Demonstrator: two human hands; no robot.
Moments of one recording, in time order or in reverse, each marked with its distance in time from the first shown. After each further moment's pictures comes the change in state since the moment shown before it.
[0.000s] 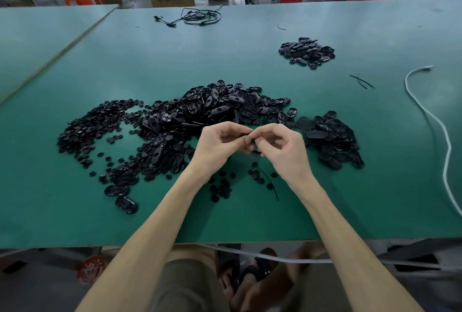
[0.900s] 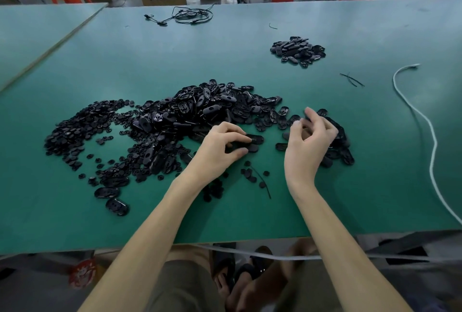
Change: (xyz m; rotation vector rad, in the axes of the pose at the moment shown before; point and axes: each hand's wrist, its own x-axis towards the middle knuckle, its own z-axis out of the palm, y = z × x) left_hand 0.003 -0.011 0.002 0.646 -0.128 0.117; right_hand 0.005 0.005 -0.007 0.007 0.702 0.135
